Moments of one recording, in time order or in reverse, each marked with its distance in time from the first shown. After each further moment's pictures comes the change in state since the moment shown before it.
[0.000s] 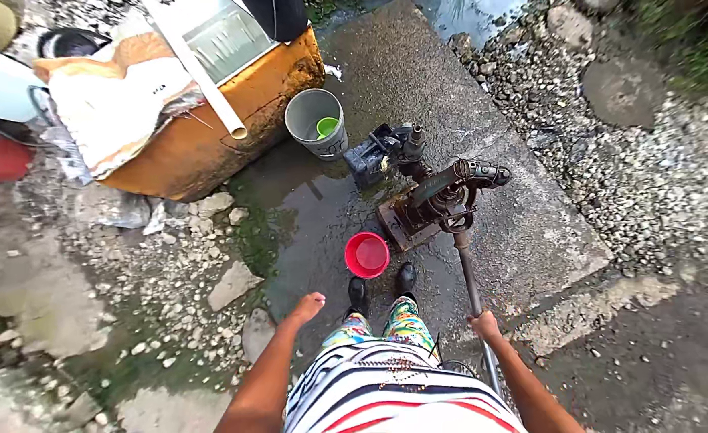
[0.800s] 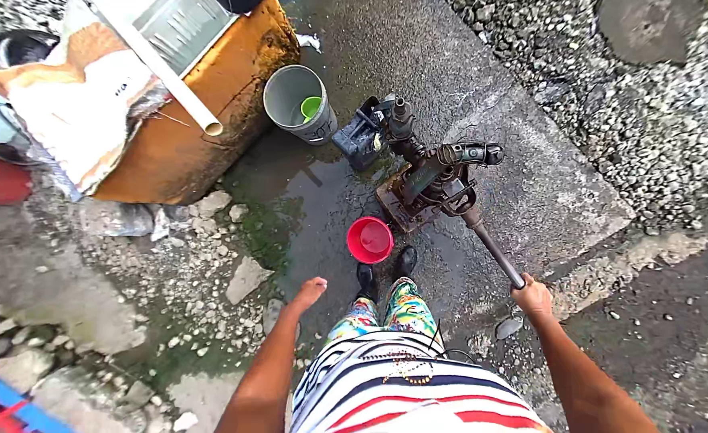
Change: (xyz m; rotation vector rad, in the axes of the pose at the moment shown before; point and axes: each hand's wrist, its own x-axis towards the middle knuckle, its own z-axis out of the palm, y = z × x) left_hand 0.013 0.024 -0.020 0.023 0.009 -0.033; right_hand -0.005 0.000 -0.084 -0.369 0.267 0.000
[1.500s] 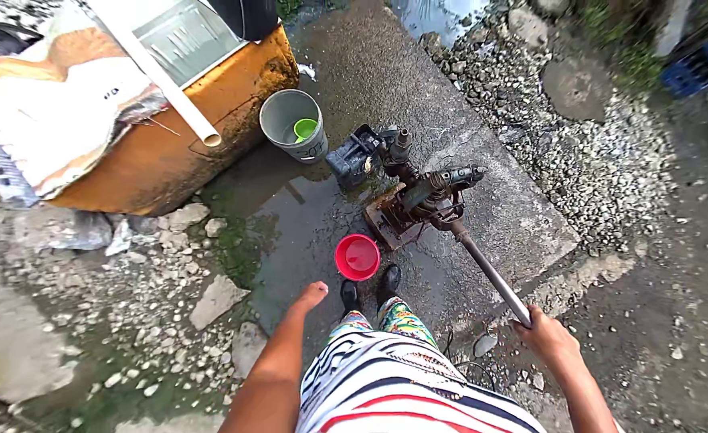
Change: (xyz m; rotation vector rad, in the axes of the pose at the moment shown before) left_hand 0.040 0.006 -0.004 0.027 -0.062 0.076; right_hand -0.197 -0.056 -0.112 -0.082 -0.040 0.063
